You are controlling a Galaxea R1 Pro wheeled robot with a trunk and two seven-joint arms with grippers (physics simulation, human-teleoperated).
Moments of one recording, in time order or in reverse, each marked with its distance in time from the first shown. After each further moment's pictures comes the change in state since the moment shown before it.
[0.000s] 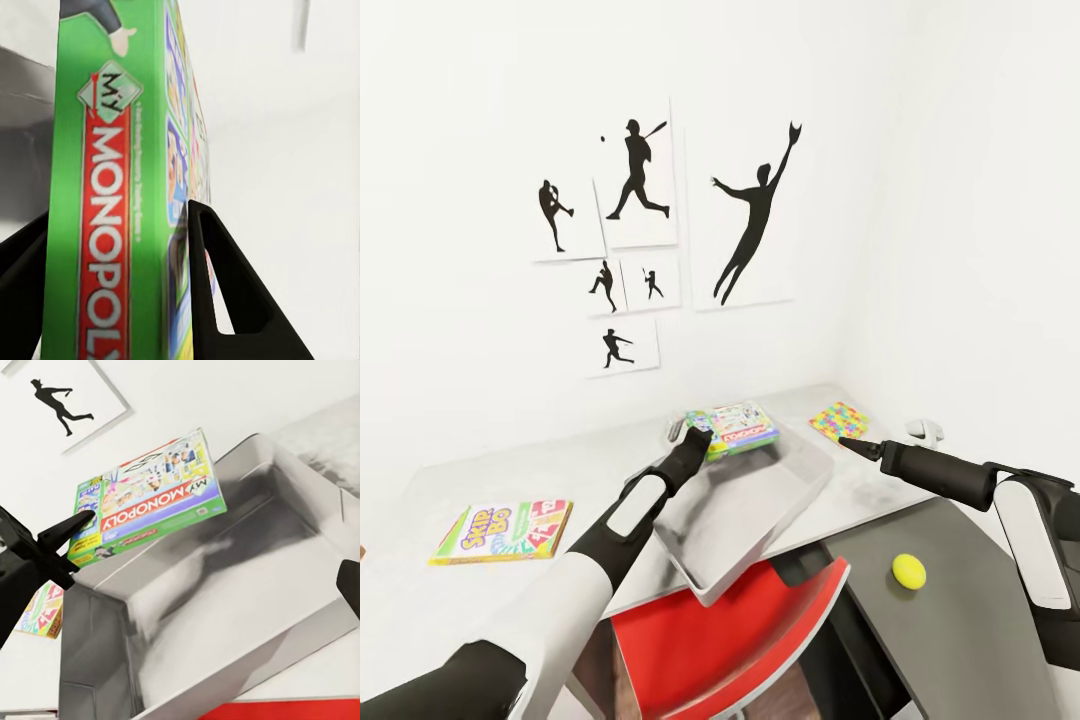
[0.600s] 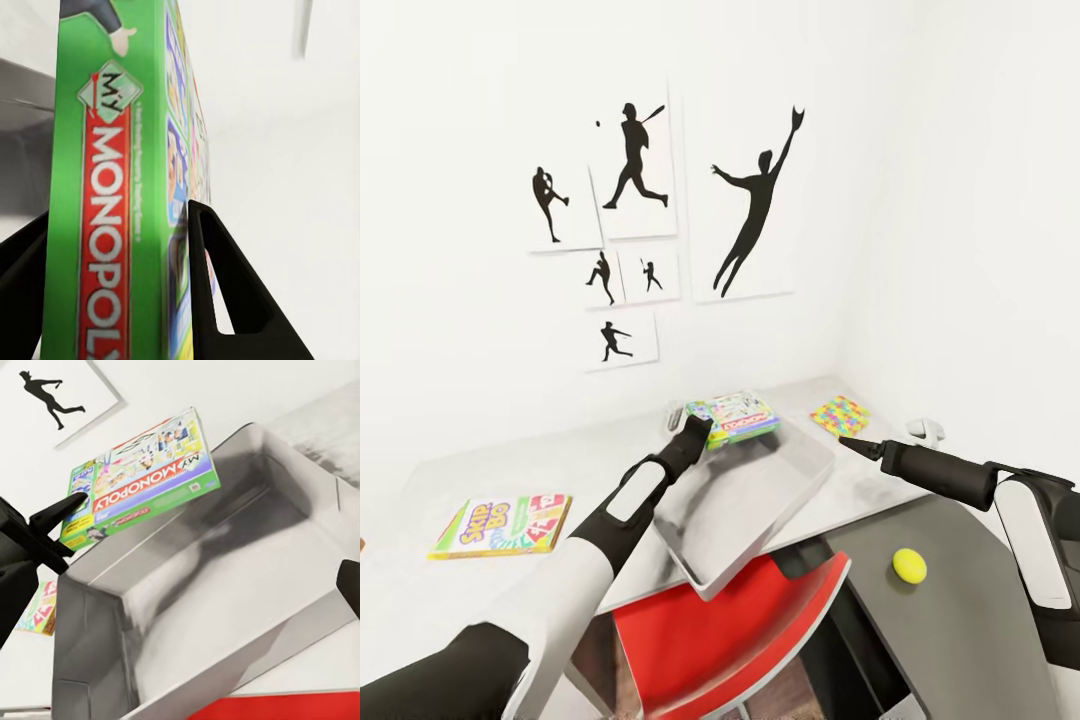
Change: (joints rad) left arm -0.046 0.000 -0.001 0.012 0.034 0.012 0.010; right arm -0.001 -0.001 -0.002 0.000 0.000 0.000 0.000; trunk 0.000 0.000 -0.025
